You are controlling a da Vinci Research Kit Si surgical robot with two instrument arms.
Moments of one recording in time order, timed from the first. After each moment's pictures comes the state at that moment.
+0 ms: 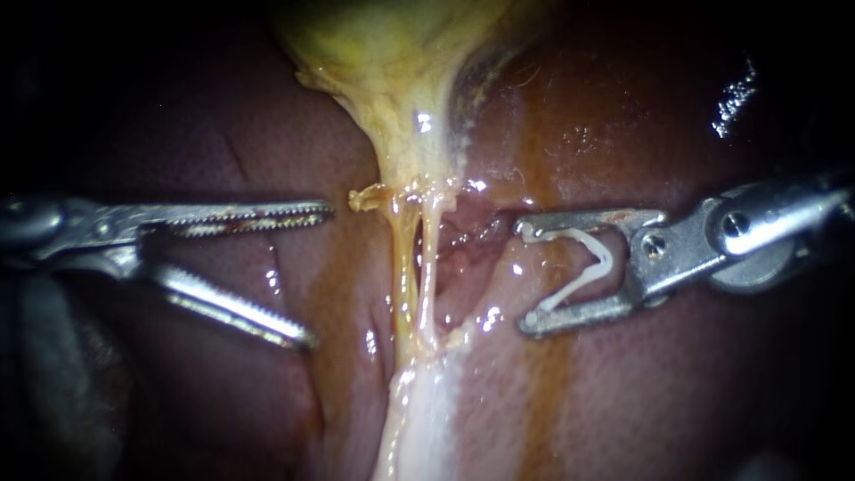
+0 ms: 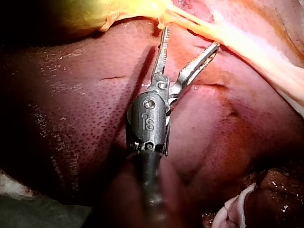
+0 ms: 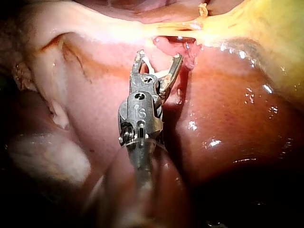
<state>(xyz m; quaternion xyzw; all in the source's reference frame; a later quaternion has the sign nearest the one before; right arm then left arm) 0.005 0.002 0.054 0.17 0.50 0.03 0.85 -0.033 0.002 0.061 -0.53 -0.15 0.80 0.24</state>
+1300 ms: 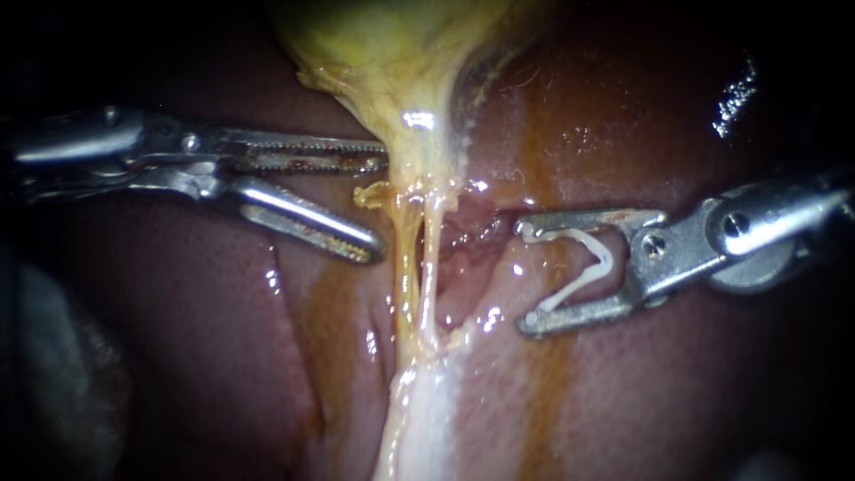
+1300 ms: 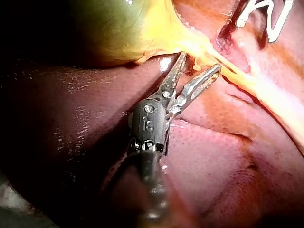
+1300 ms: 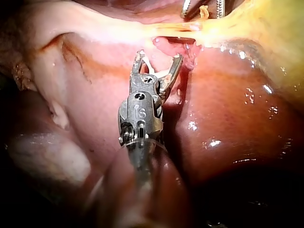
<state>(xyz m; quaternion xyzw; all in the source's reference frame) 0.005 0.002 0.054 0.17 0.50 0.03 0.85 -0.037 0.009 0.065 -0.45 -0.21 0.81 0.31</state>
